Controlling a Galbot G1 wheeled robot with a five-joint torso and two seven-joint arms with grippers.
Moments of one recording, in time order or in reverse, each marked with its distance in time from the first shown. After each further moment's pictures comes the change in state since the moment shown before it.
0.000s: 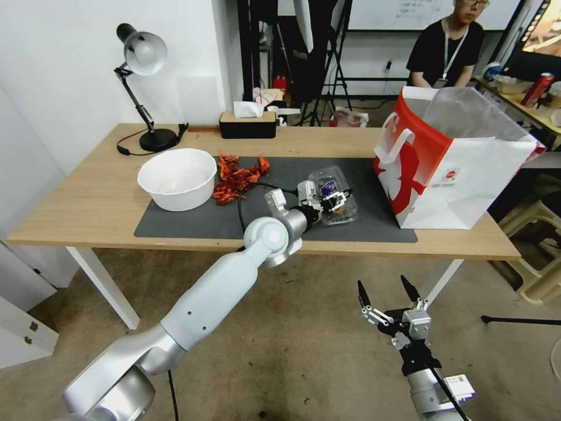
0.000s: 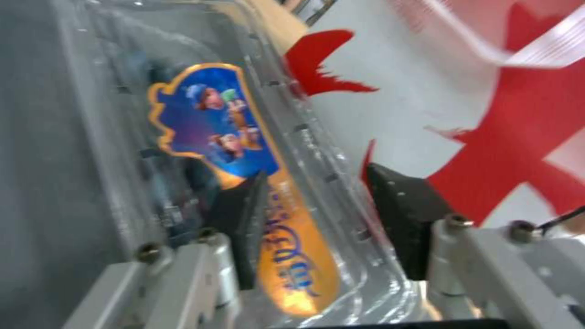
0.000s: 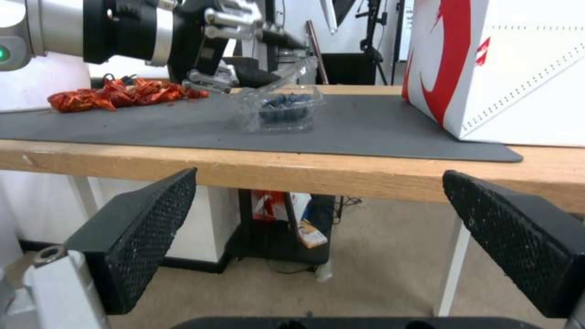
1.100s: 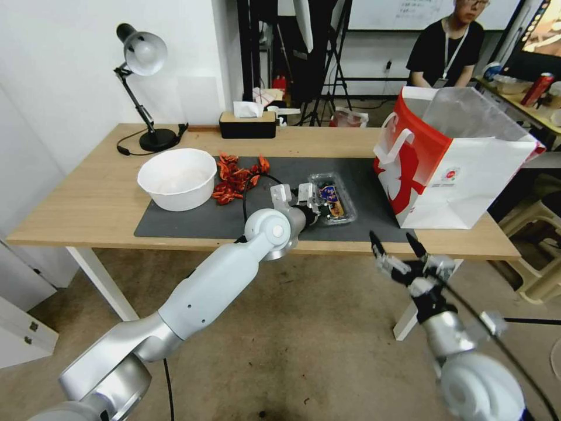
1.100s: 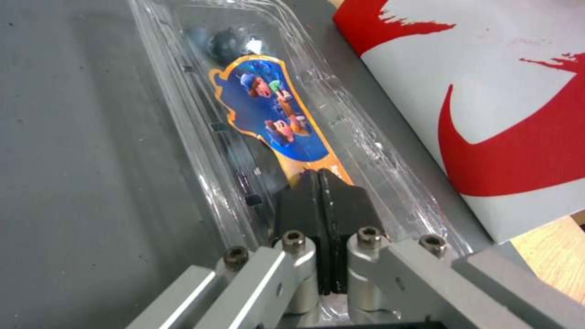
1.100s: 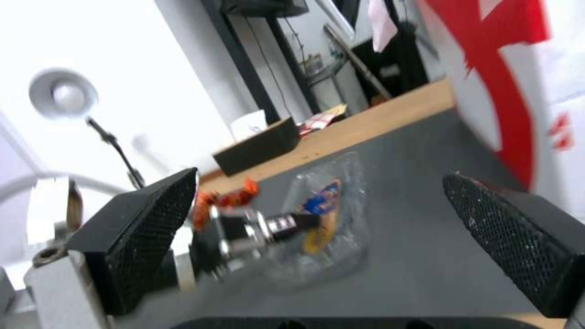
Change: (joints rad) left arm -0.050 0.023 0.045 -0.007 0.070 0.110 -0.126; right arm 0.281 -0.229 0.027 0.114 0.748 -0.347 0.037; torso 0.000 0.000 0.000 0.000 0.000
